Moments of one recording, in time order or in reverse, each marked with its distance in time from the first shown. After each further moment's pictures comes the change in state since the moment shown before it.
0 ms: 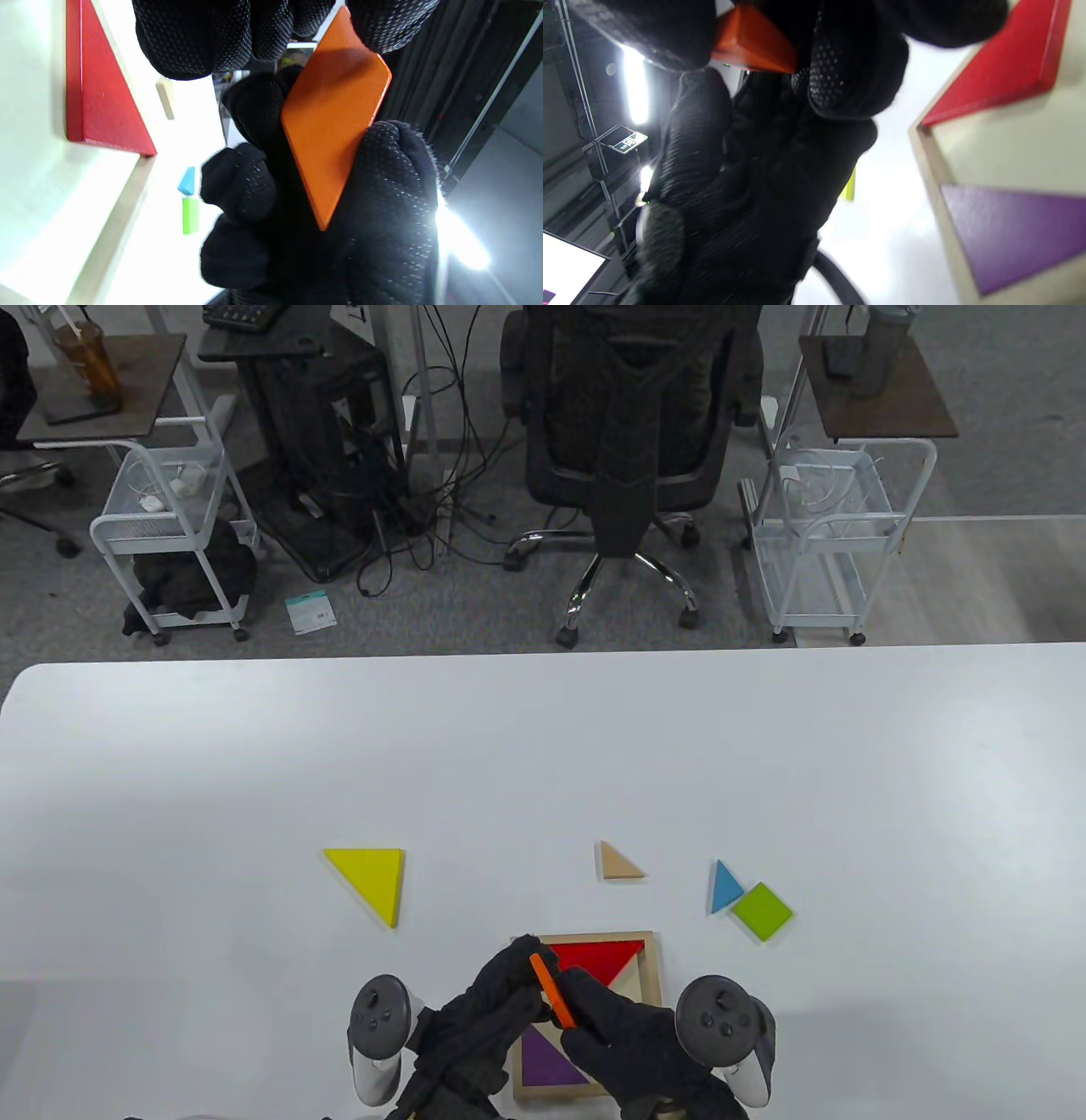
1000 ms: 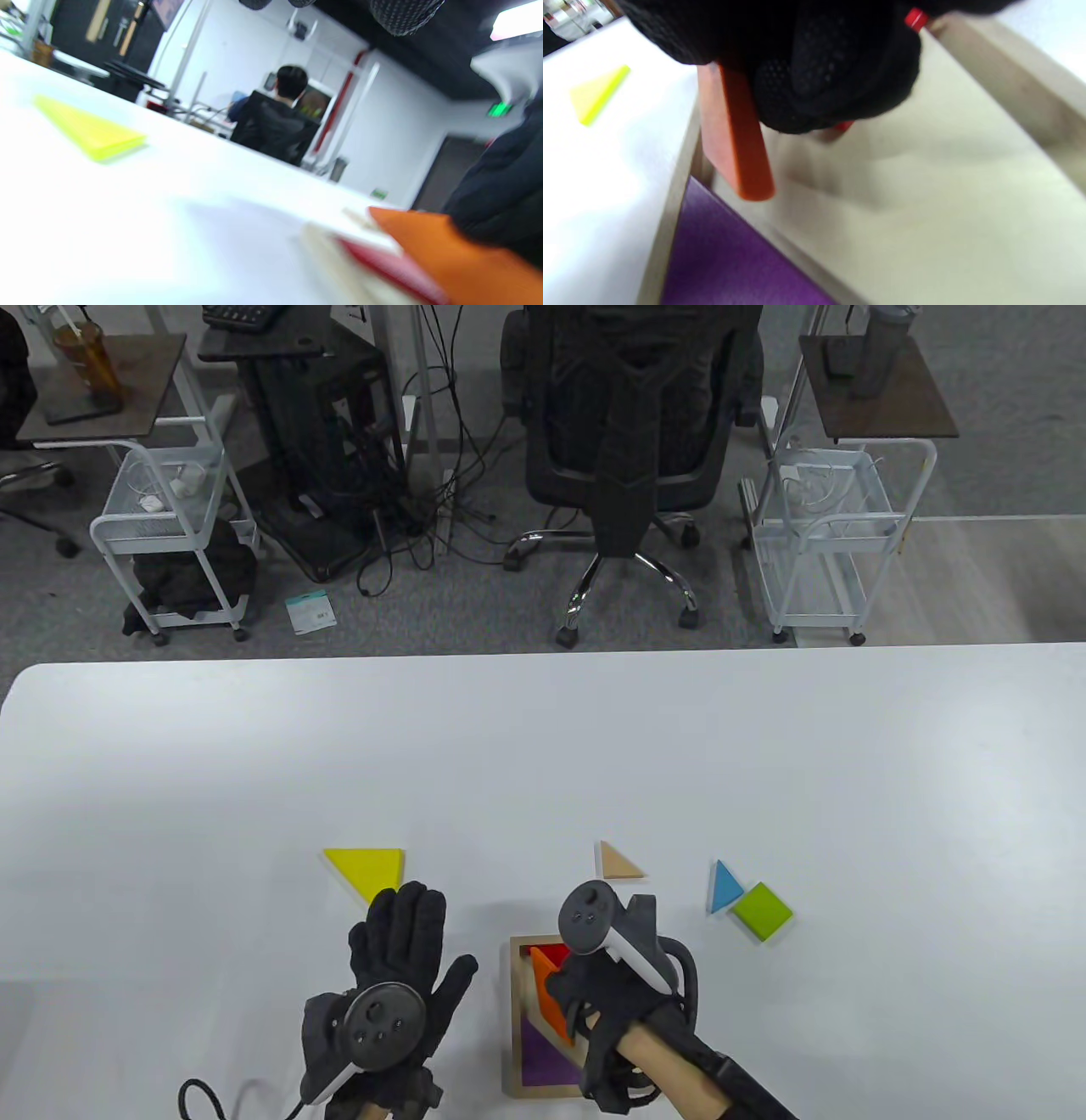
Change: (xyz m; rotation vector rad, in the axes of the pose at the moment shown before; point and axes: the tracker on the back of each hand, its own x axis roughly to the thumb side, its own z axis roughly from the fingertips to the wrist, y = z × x) left_hand 0.038 0.047 0.007 0.164 0.153 -1.252; right_hand -0.012 0.025 -0.091 0.224 0.650 0.749
